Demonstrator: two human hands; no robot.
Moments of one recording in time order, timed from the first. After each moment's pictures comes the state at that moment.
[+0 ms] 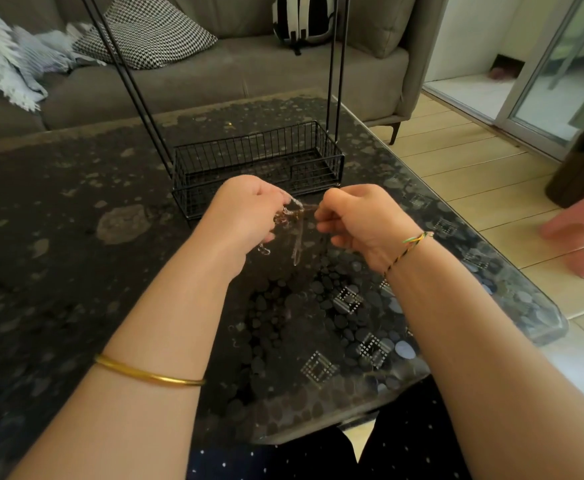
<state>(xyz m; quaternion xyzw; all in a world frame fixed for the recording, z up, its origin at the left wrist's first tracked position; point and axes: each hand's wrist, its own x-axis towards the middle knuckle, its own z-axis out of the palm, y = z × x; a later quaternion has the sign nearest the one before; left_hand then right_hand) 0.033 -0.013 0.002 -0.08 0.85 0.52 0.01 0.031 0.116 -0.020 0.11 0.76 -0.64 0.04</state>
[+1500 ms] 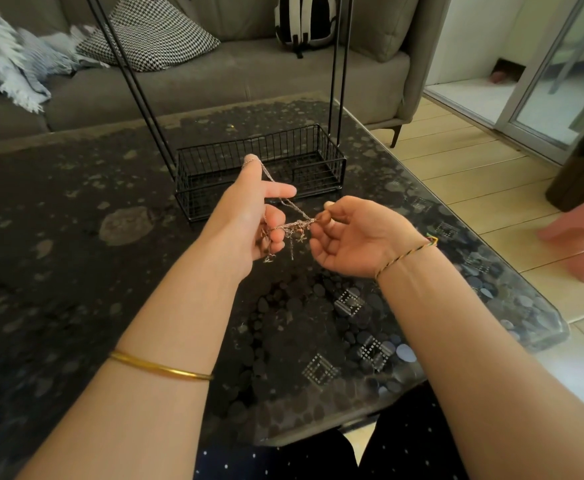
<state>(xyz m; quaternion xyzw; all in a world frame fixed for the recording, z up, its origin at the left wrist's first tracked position) 0.035 -0.014 0.008 -0.13 0.71 0.67 0.13 0.032 0.115 -0.018 0.24 0.45 -0.83 0.22</state>
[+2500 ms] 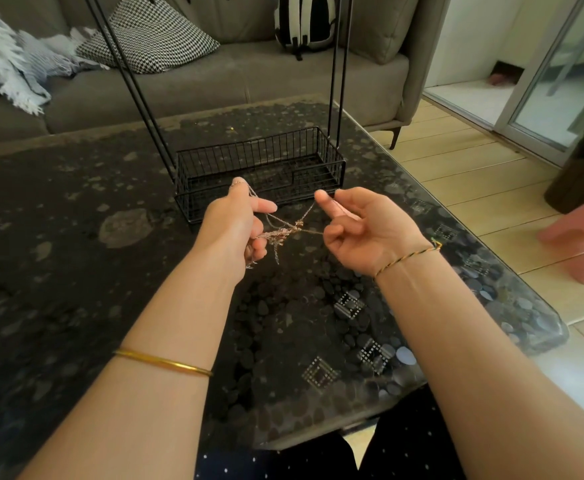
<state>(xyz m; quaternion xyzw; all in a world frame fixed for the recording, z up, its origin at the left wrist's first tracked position) 0.026 -0.019 -0.006 -0.20 0.73 0.65 0.08 0.033 0.119 -0.016 0.21 0.36 -0.90 0.13</state>
